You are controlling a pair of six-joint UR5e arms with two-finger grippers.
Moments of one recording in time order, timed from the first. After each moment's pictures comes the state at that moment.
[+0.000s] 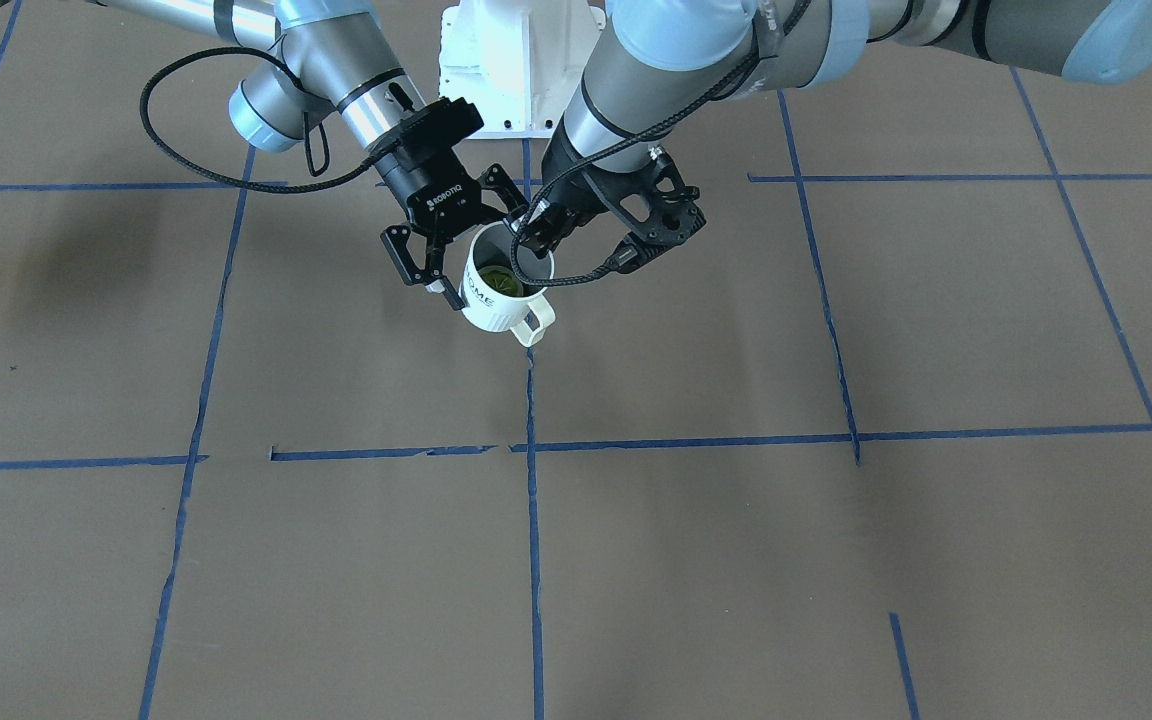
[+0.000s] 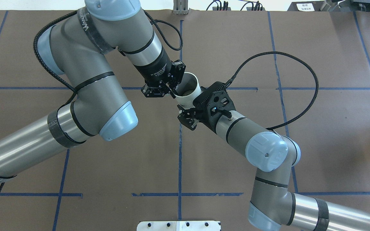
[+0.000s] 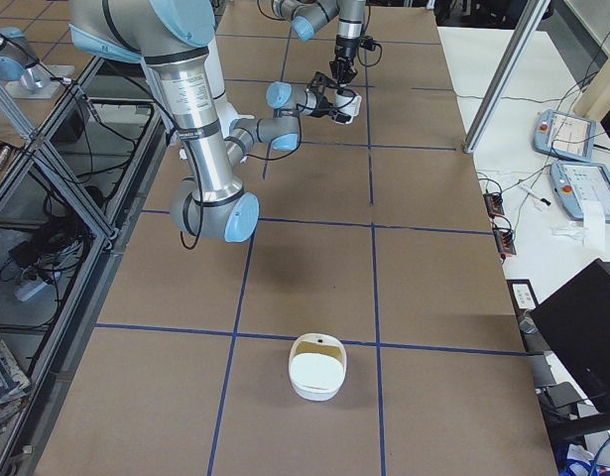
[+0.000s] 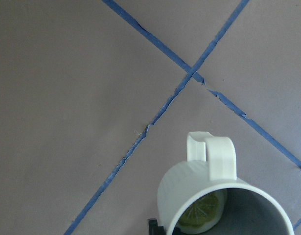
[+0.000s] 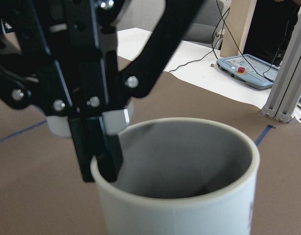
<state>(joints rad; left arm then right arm) -0.71 -2.43 -1.67 -1.57 -2.24 -1.82 0.36 -1.12 1.72 -0.66 1.18 0.53</state>
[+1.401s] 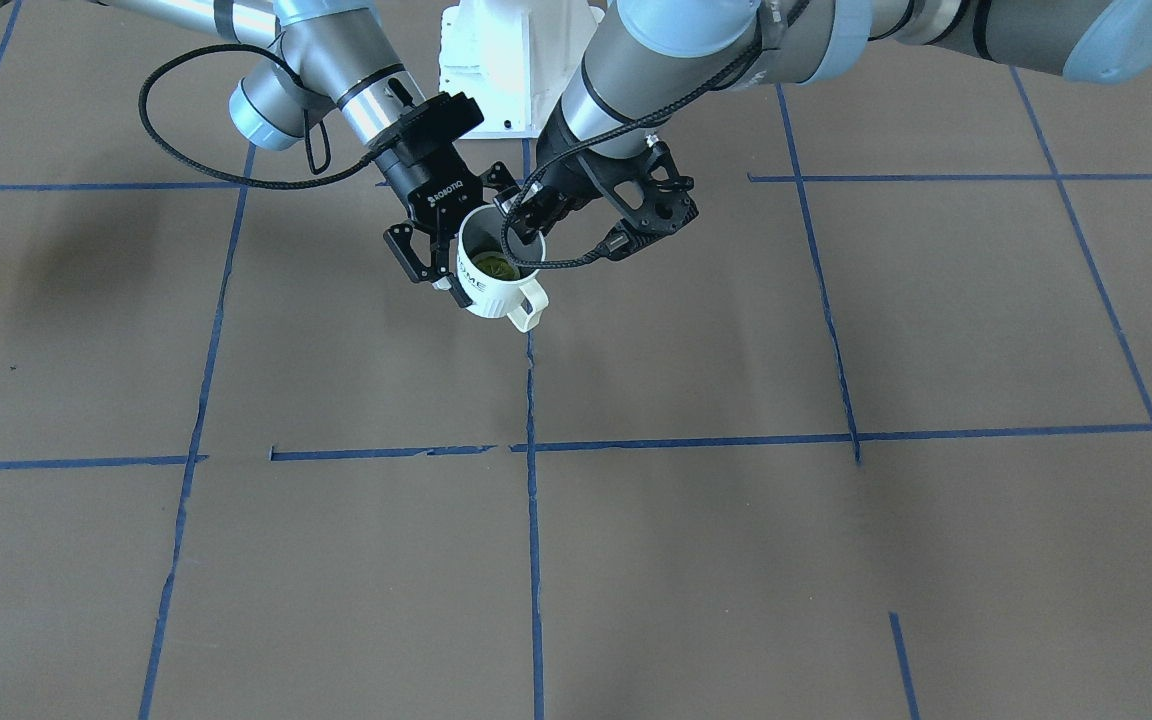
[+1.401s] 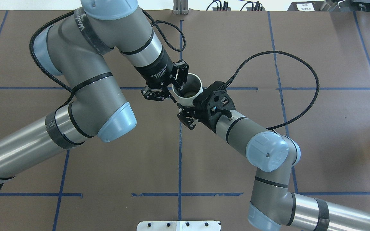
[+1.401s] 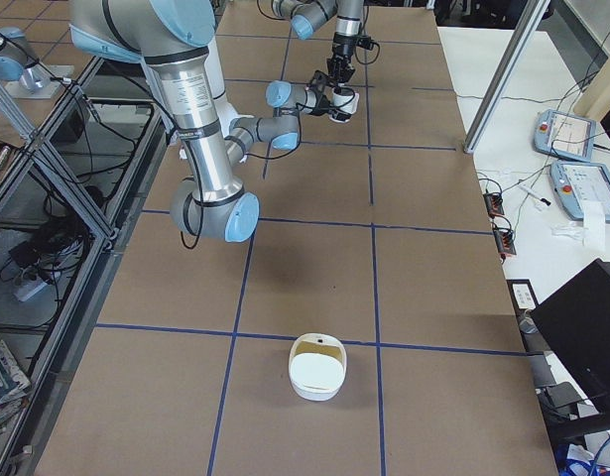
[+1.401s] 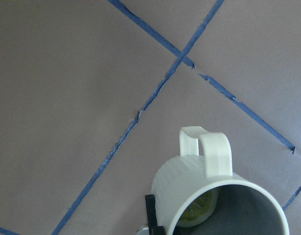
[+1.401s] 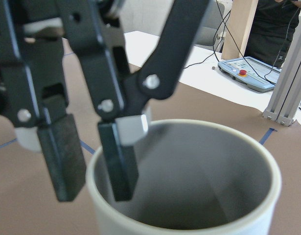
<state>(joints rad) -0.71 -2.43 -1.69 -1.60 -2.28 -1.82 0.36 -1.11 1.73 -0.66 1.18 0.53</state>
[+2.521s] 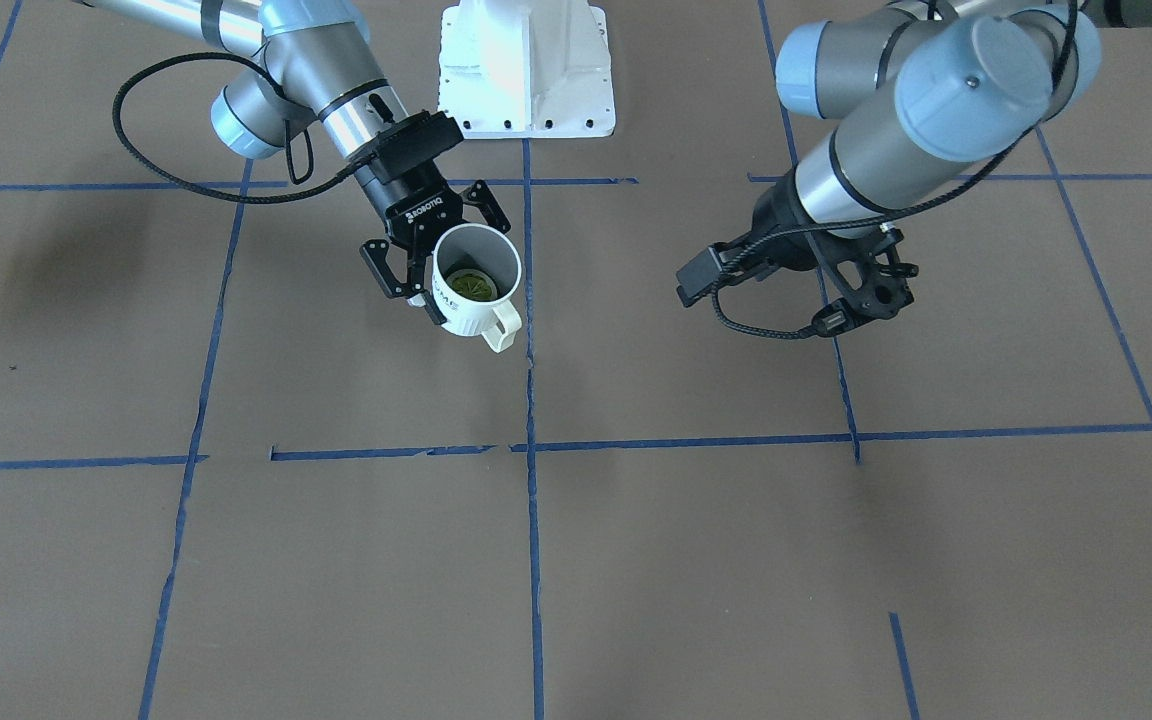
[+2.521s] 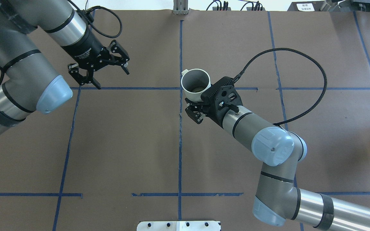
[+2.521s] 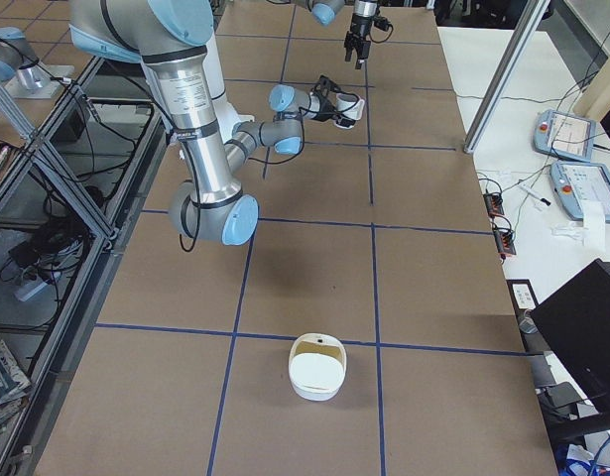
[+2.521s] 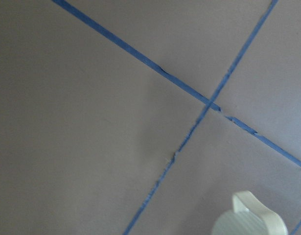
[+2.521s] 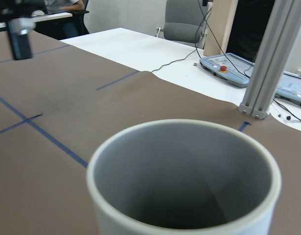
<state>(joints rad) -0.92 -2.14 -1.74 -1.58 -2.40 -1.30 0.40 -1.15 1.72 -0.66 1.18 0.59</state>
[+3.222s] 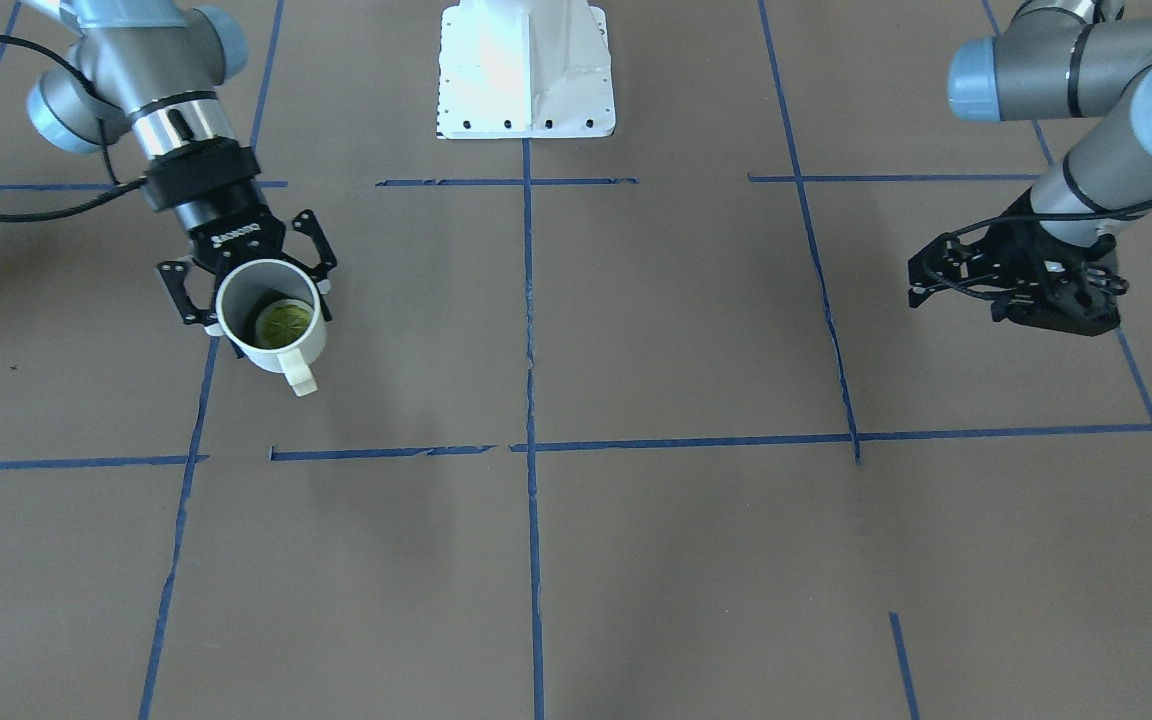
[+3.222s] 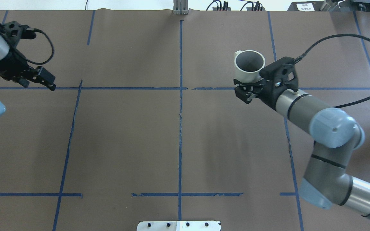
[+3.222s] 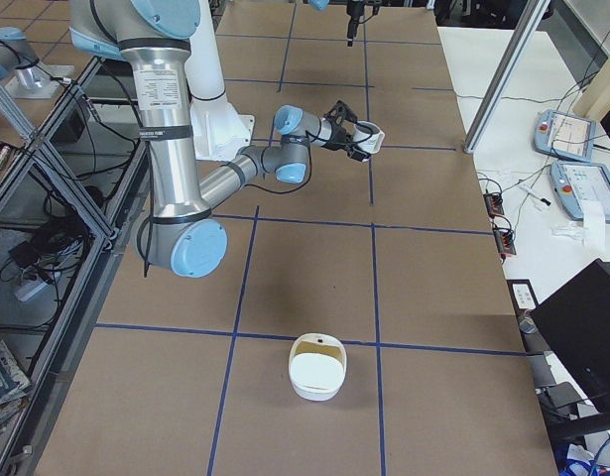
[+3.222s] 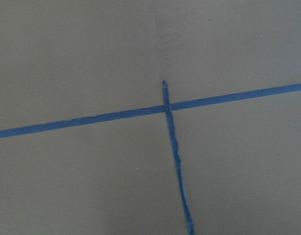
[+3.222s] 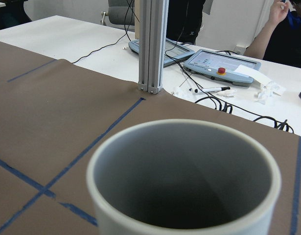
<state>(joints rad) -1.07 -1.78 -1.83 -1.59 -2.28 -0.47 0.62 -1.49 1.91 -0.63 1.35 0.68</state>
